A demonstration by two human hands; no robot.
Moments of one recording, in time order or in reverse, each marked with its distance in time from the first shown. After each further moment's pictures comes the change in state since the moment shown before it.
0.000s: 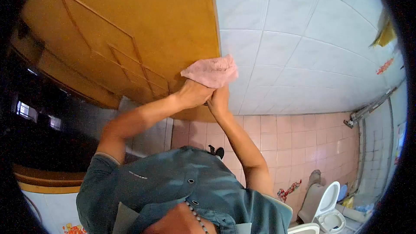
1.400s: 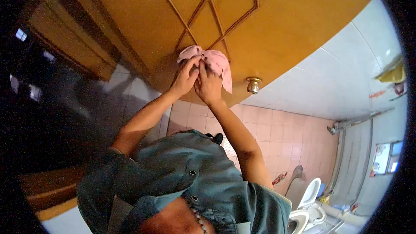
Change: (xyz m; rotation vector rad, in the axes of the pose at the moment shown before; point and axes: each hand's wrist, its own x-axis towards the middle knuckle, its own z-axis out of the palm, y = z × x) left_hand -0.121 -0.031 0.018 -0.507 0.366 -0.574; right_hand -0.028 -0.016 0.072 -0.475 -0.268 -0.215
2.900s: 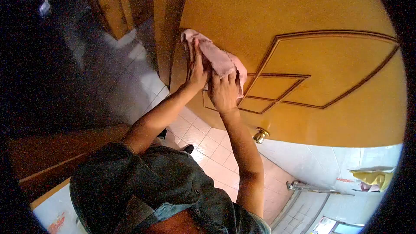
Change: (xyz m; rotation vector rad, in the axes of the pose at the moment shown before) left_hand 0.023 -0.090 -0.056 0.263 0.681 -0.242; right_hand 0.110 -0.044 0.037 -0.309 -0.250 -0.489
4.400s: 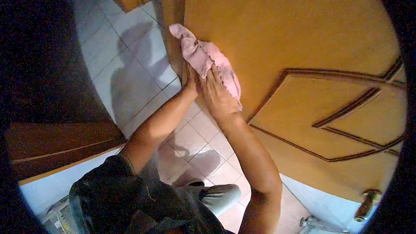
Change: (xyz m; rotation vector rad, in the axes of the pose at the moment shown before) left_hand -0.090 -0.227 0.133 0.250 0.221 0.005; right_hand -0.037 0.028 0.204 -0.347 -0.368 -0.497
